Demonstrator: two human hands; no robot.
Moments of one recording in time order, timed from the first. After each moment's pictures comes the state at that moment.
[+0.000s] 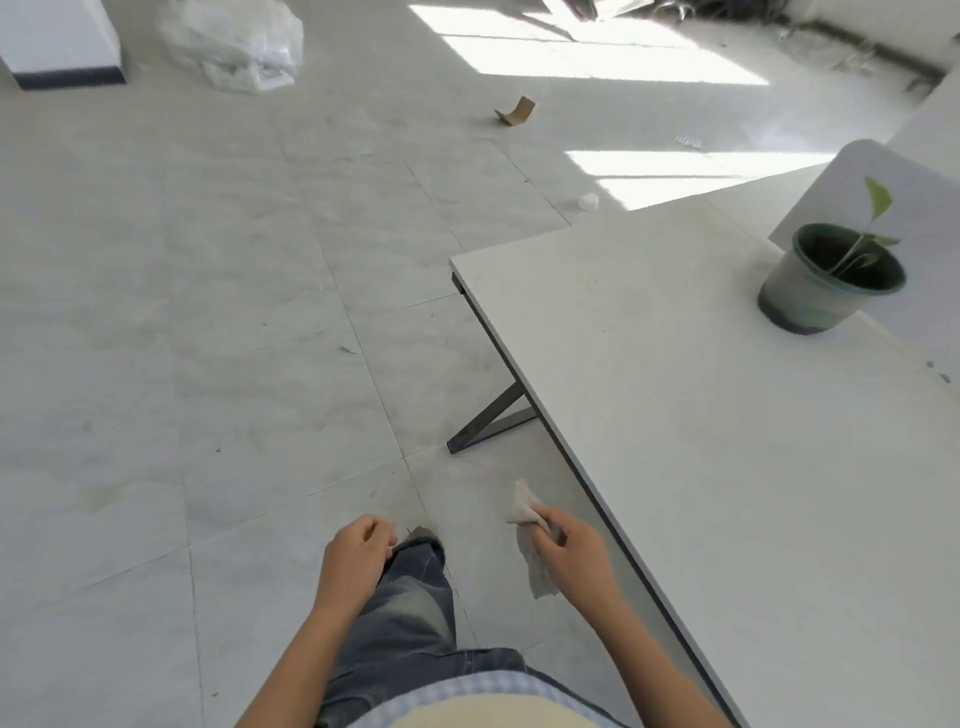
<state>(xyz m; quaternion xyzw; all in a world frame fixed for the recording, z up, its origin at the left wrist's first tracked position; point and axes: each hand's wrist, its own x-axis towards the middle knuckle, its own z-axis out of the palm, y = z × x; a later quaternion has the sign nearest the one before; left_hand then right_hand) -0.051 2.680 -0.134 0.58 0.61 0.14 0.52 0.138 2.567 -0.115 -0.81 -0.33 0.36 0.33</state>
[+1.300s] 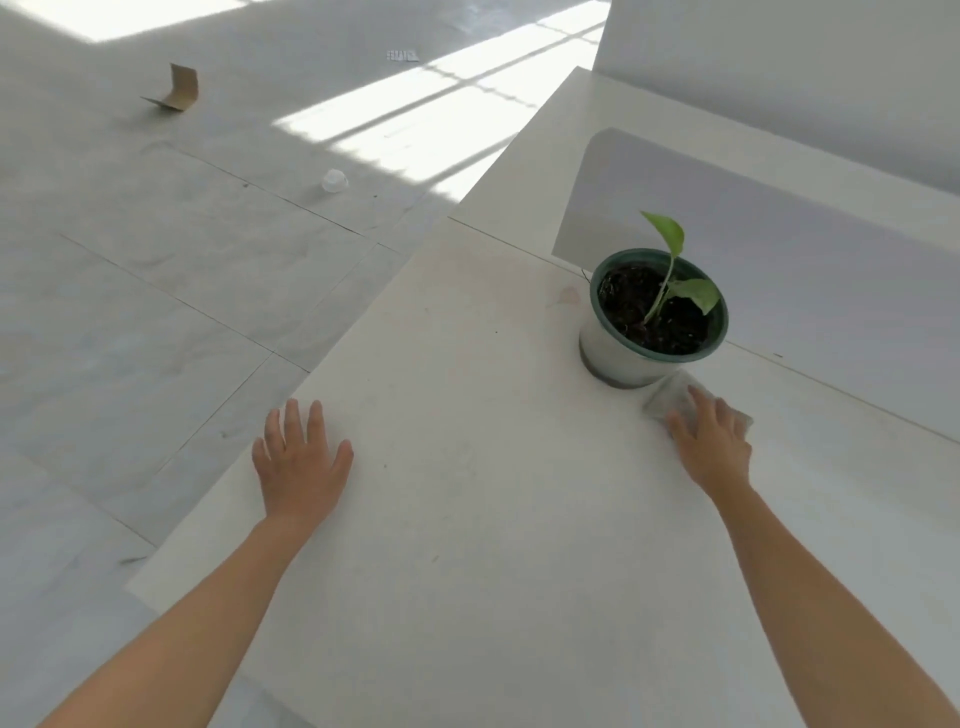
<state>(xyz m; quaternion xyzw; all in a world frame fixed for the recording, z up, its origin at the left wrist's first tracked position) 0.406 2.983 -0.143 0.93 0.33 -0.05 0.14 0.592 2.603 -0.123 -0.98 0.05 0.11 0.18</state>
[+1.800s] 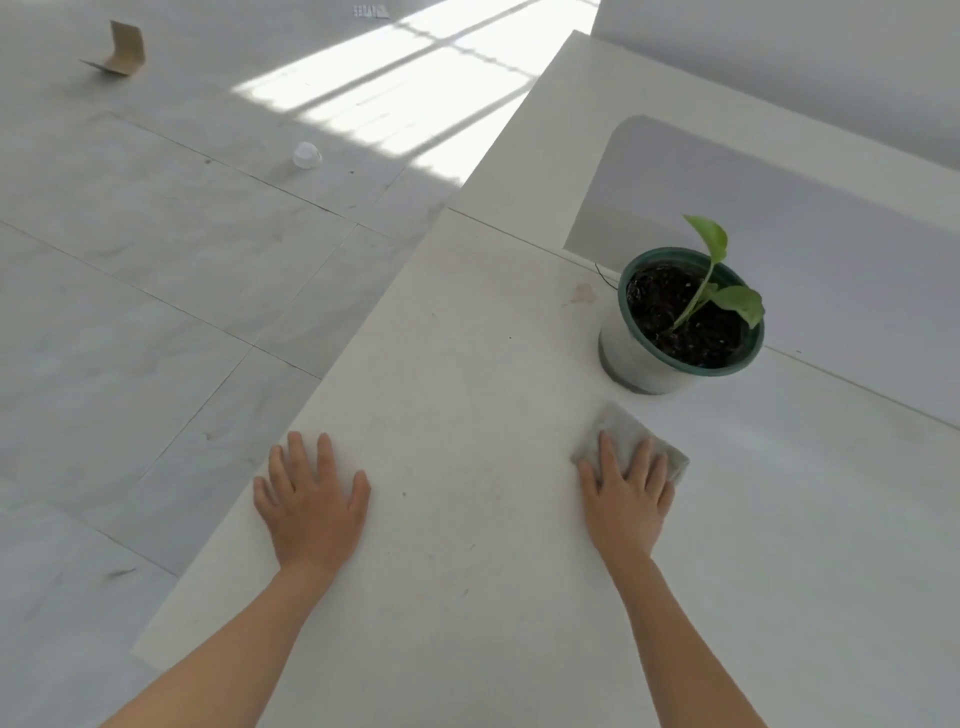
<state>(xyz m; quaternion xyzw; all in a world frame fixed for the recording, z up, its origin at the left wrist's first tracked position) 0.404 2.983 -0.162 0.93 0.33 -0.07 0.15 0.505 2.715 -0.151 -0.99 0.06 0.13 0.06</state>
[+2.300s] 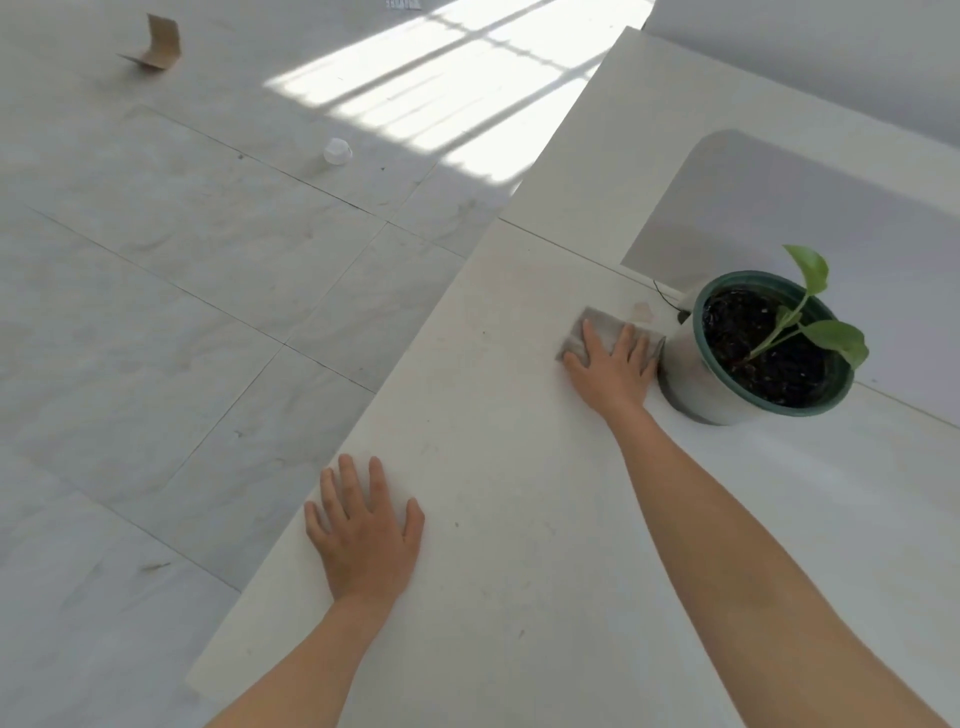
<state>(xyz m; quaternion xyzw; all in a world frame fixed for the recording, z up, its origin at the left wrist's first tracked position) 0.411 2.990 -0.158 0.92 0.33 -0.13 0.15 0.657 2.827 -0.145 -0.97 -0.03 0.21 0.09</state>
